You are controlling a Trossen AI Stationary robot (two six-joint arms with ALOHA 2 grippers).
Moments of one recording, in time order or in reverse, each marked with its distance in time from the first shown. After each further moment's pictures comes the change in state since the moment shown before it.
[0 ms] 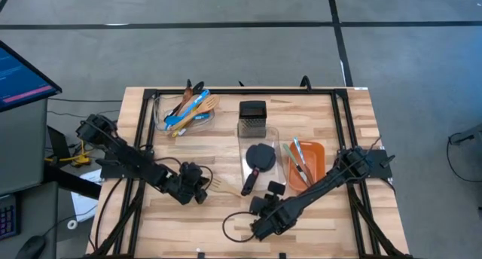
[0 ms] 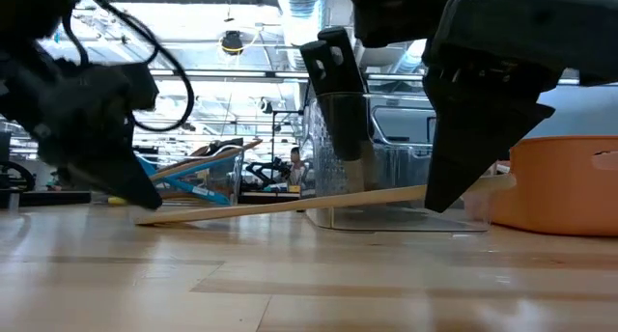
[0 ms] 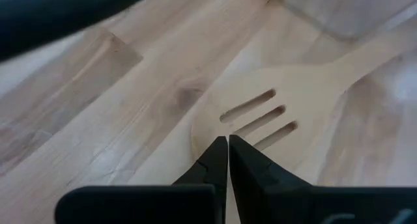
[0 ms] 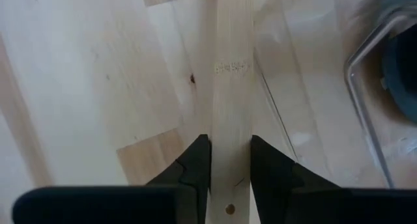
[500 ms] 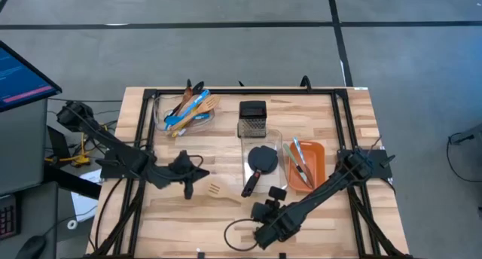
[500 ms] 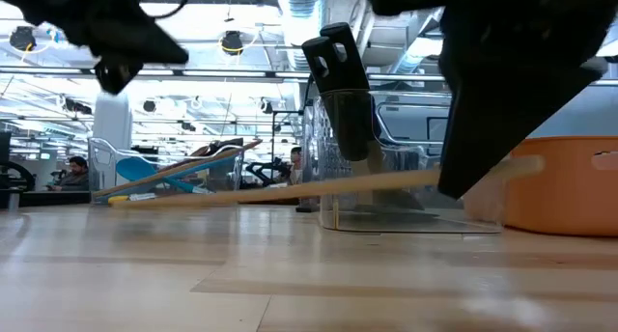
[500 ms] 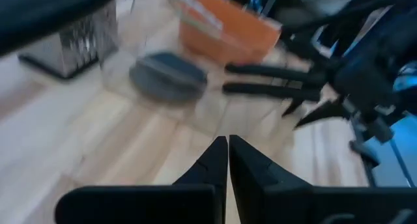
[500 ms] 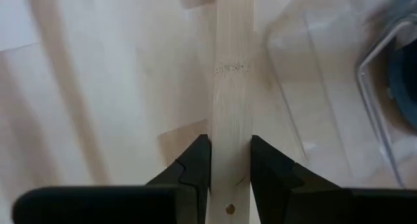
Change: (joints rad) left arm 0.000 -0.457 0.000 0.013 -0.027 0.358; right arm 0.033 0.000 0.037 -0.012 0.034 0.029
